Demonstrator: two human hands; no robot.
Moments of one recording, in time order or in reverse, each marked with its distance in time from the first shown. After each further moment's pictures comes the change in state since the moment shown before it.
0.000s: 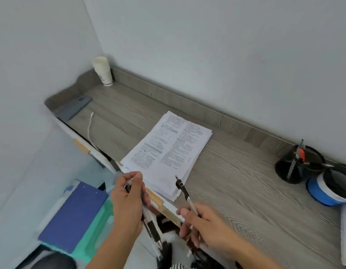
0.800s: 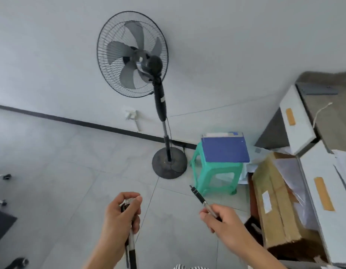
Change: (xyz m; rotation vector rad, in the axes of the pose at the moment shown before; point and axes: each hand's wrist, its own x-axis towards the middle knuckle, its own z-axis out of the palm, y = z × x) left_hand -0.410 -0.098 -0.337 -0.197 0.966 -0.103; right_hand -0.120 0.120 0.272 -0.735 -0.807 -0.255
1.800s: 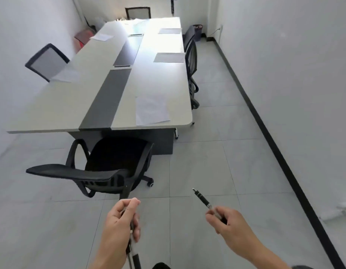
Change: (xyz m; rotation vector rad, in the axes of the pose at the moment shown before) left_hand 0.084 -0.005 -0.444 -0.568 1.179 -0.076; right_hand 0.292 -0.277 0.530 -0.584 -1.052 -0.436
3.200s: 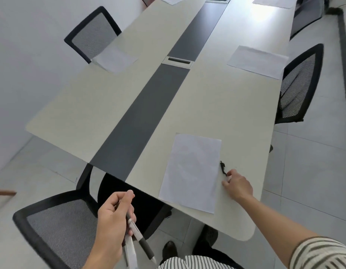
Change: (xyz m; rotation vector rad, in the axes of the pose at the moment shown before) left_hand 0.453 0.199 0.063 -0.126 0.502 -0.083; right_hand 0.719 -0.133 -0.018 -0.686 -0.127 0.144
